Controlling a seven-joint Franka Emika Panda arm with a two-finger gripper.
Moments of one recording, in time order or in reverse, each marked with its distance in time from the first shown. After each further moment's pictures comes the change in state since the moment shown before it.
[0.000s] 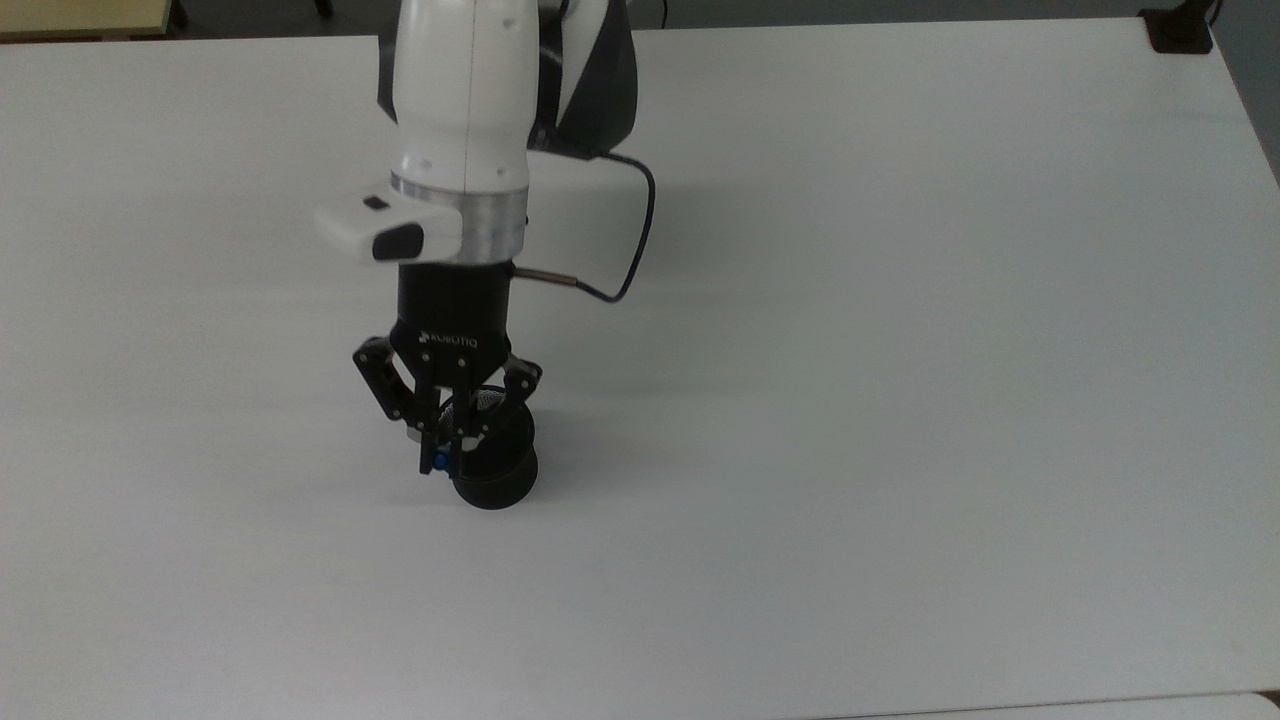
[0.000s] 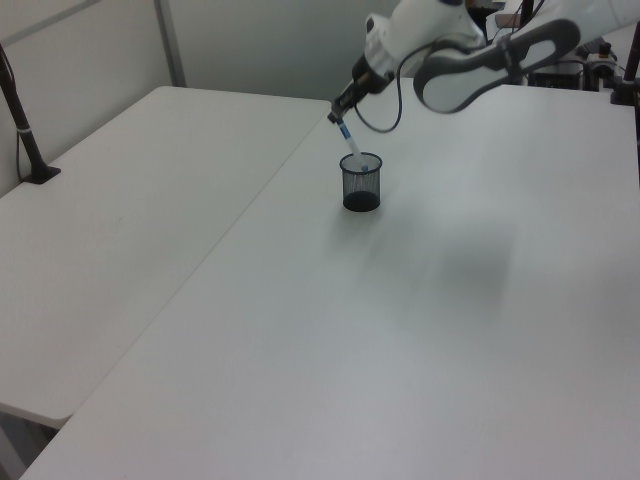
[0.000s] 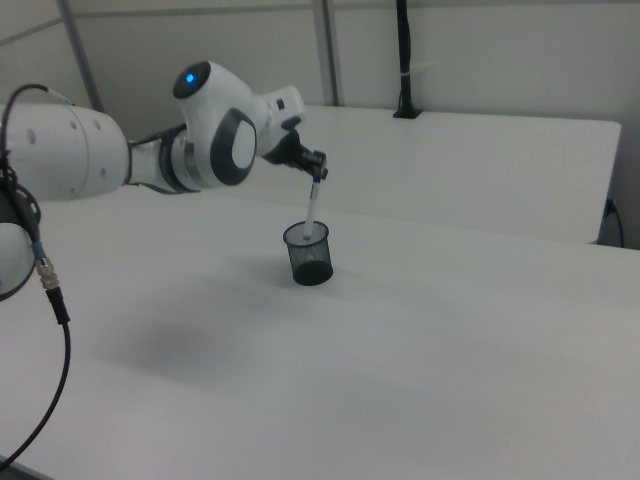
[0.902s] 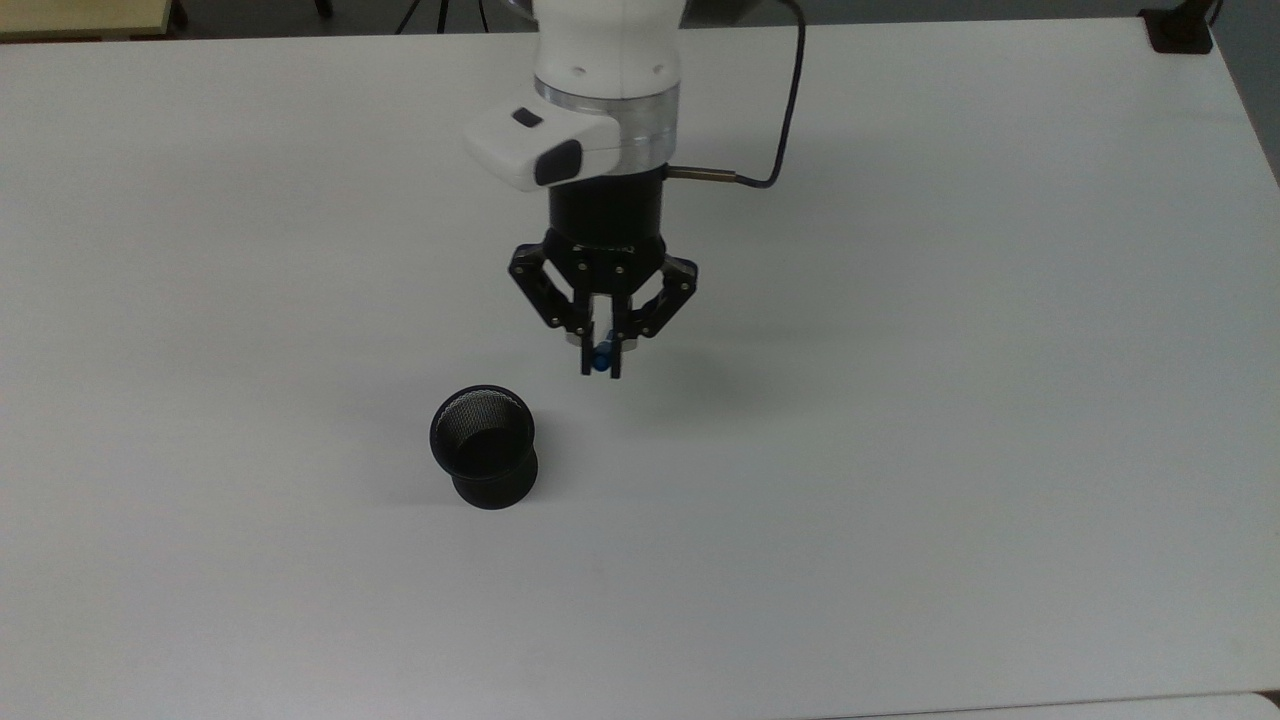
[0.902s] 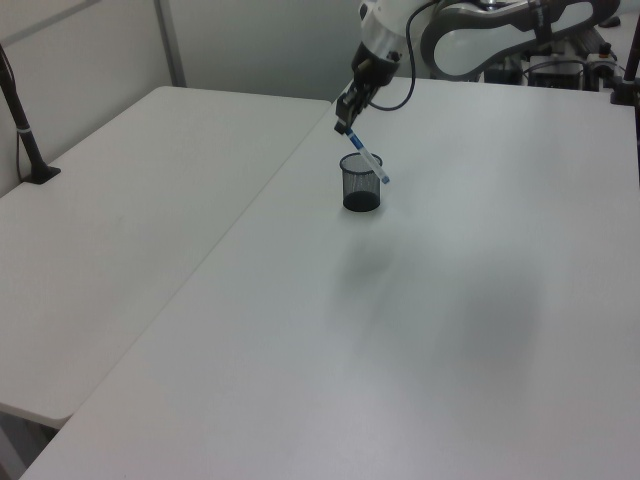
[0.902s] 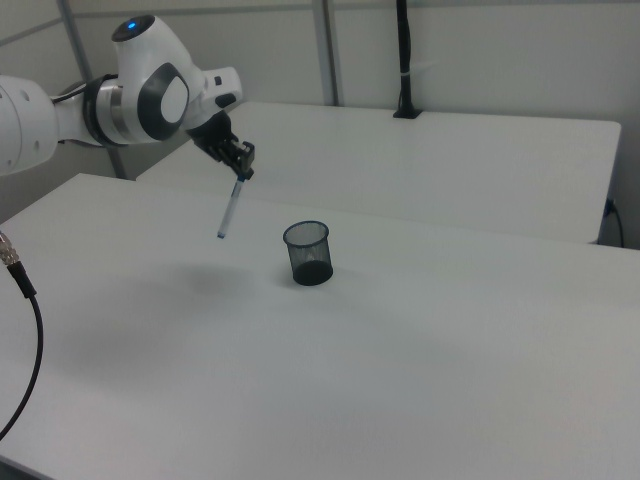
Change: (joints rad) arm 0.140 -0.125 0.029 0.009 0.116 -0.389 0.013
